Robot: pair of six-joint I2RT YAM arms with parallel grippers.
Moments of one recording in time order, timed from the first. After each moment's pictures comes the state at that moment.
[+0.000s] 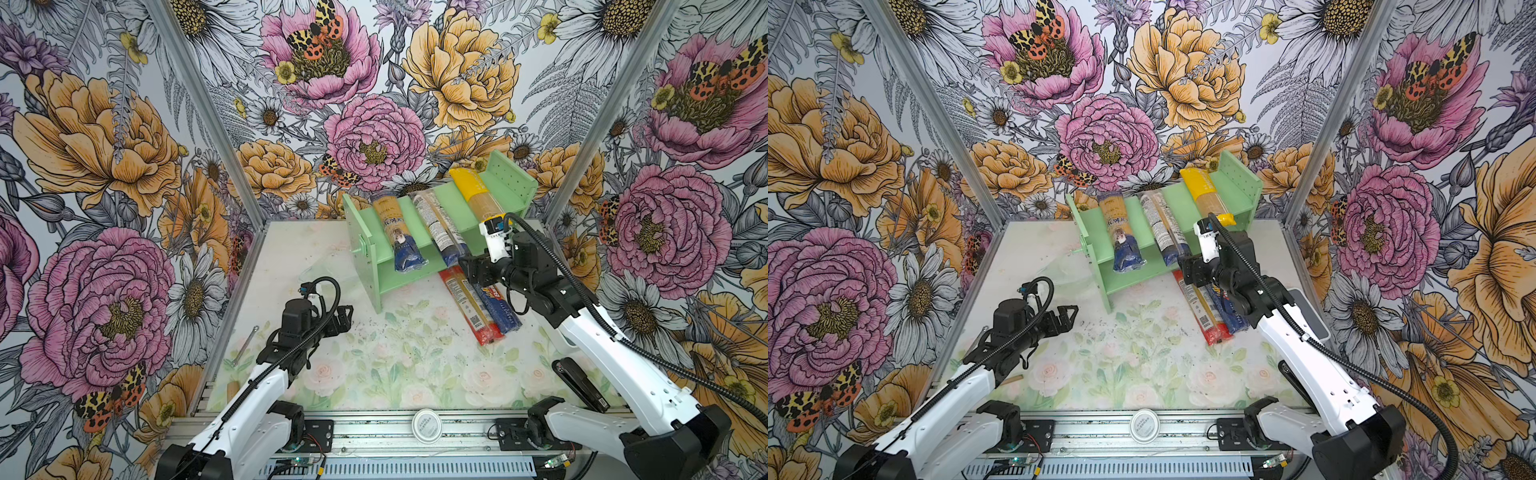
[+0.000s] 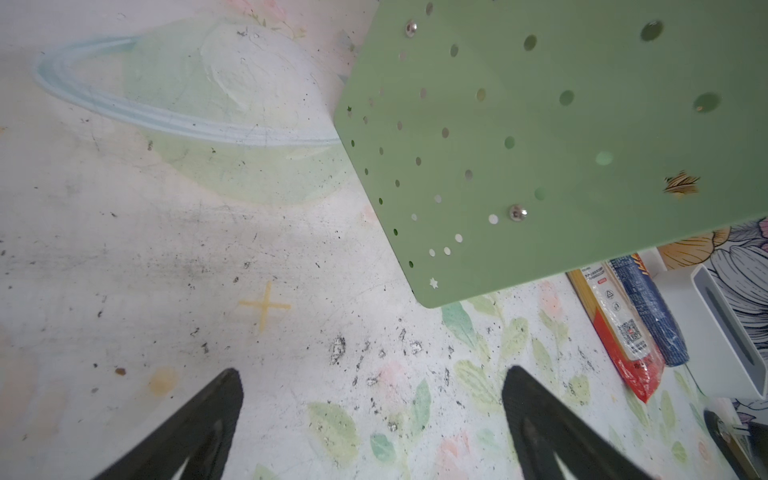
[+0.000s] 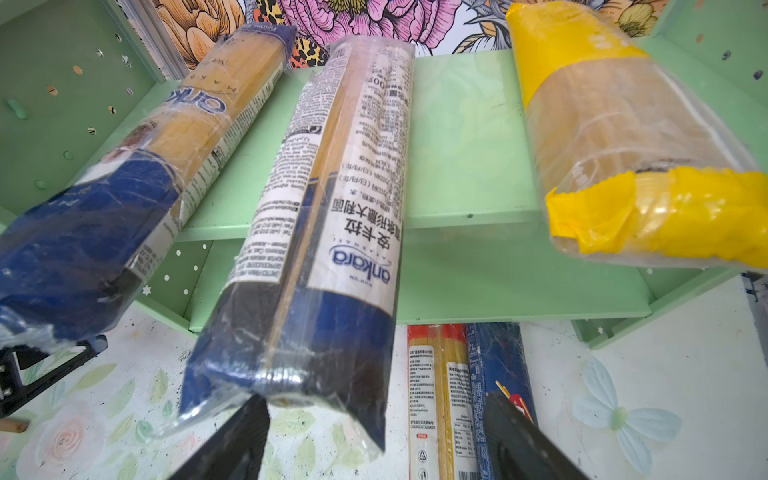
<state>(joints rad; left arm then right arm) -0.21 0.88 0.38 -0.07 0.18 -0.45 0.39 1.15 1.17 -0.53 -0.06 0.05</state>
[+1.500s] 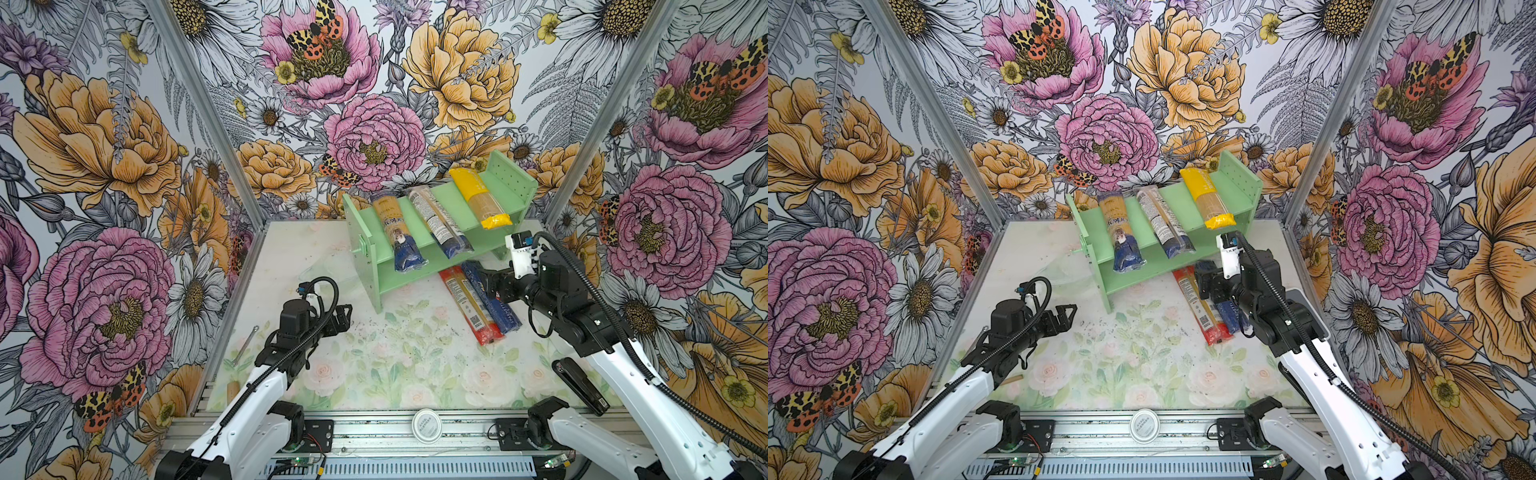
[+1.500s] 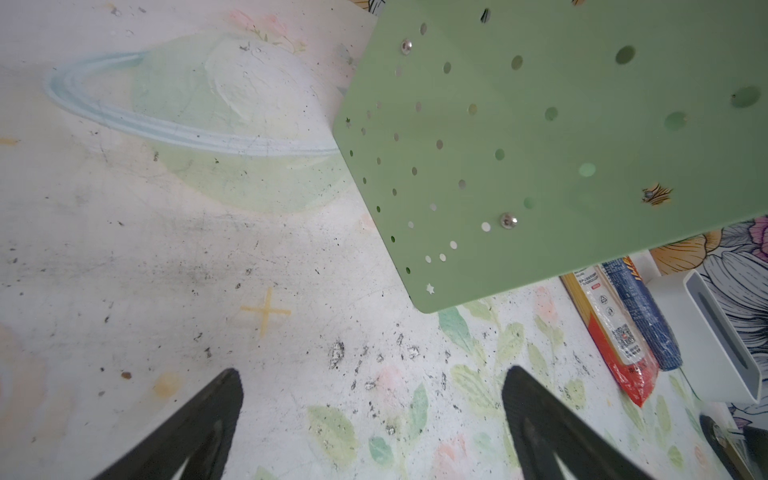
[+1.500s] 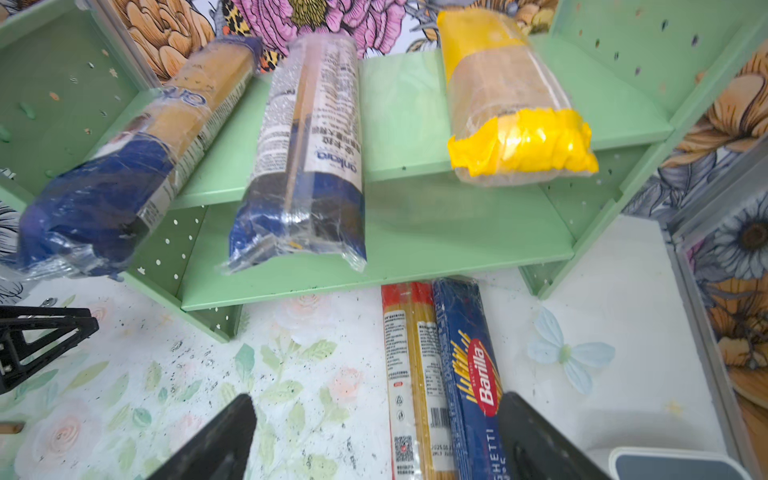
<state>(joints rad) -0.20 0.85 0.38 -0.08 0.18 -0.45 0.36 0.93 1.08 -0.68 -0.02 0.11</state>
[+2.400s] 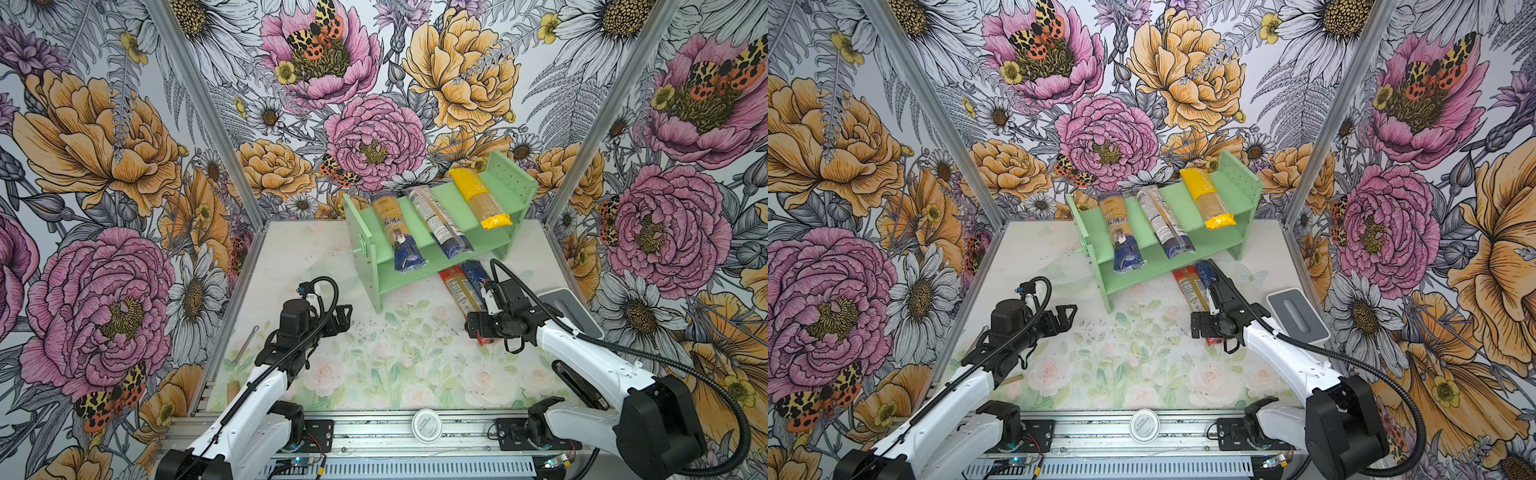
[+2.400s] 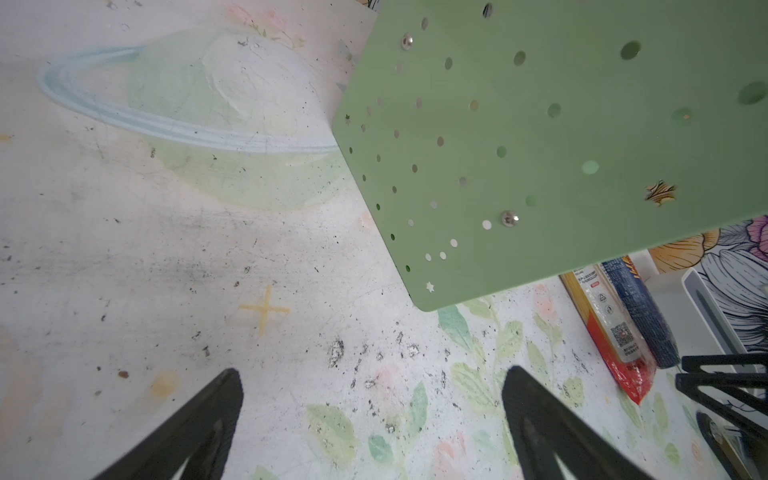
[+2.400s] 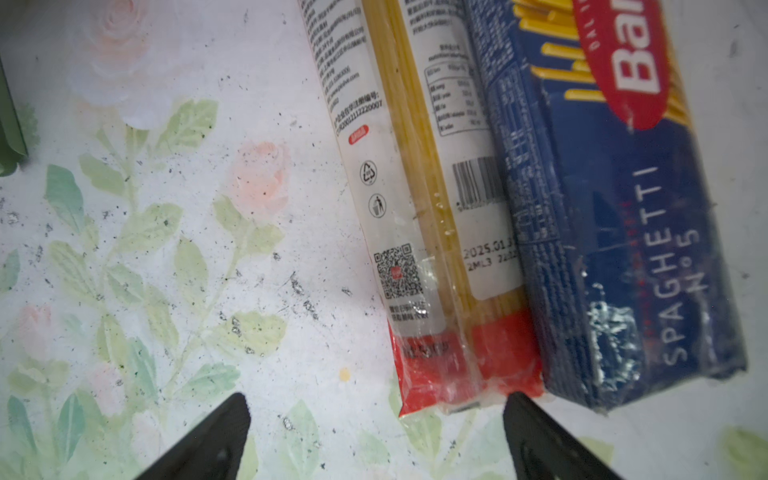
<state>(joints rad) -0.20 0.86 0.38 -0.08 0.19 -0.45 0.35 1.21 0.72 -0.65 -0.08 0.31</state>
